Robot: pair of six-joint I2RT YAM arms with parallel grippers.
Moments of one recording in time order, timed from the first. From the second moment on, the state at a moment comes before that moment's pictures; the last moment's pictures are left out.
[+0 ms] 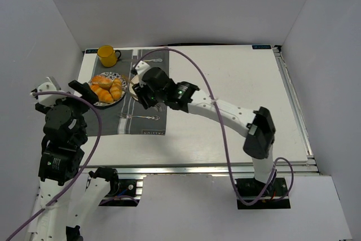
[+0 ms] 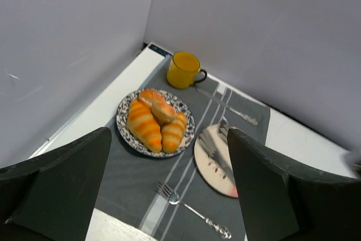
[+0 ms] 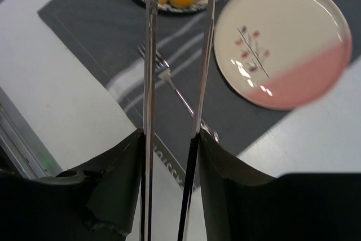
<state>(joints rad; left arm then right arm) -0.21 0.58 1.12 -0.57 -0.62 -0.32 1.08 1.91 1.84 -0.49 0.12 0.15</state>
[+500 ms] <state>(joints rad) -0.23 0.65 1.16 -0.58 -0.68 -0.30 1.00 2.31 2.24 -0.39 -0.13 0.12</state>
